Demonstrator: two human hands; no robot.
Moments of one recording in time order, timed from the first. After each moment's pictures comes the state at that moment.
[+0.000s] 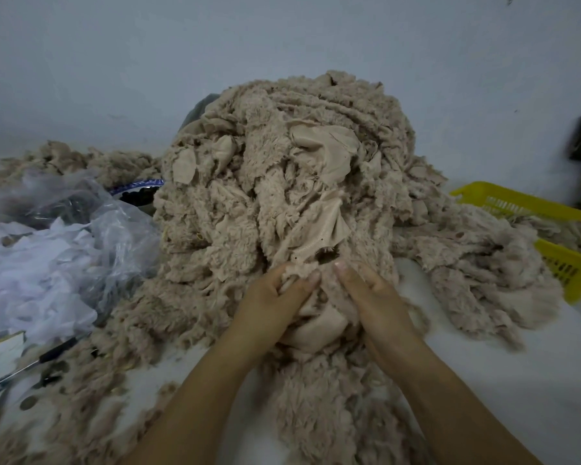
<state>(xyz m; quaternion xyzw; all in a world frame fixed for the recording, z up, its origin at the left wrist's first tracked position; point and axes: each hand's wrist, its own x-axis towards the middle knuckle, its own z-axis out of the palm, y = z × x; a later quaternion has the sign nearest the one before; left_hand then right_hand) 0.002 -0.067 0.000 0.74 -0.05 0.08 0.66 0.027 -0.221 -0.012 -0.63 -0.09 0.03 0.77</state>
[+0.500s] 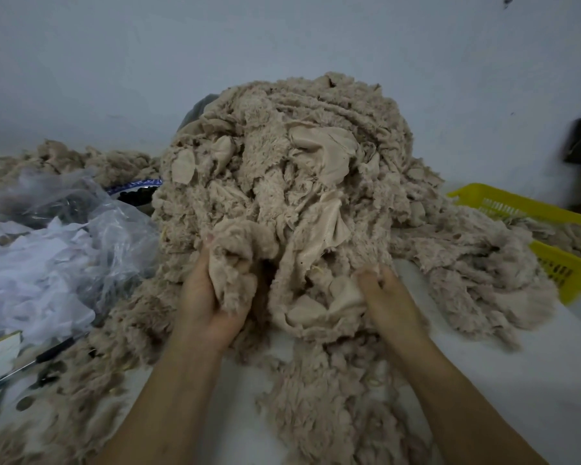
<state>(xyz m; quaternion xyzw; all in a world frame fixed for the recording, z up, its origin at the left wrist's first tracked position) 0.016 -0.022 0.014 0.26 0.04 0.03 0.96 0.045 -0.242 -0.023 -0.80 0.00 -0.05 0.60</state>
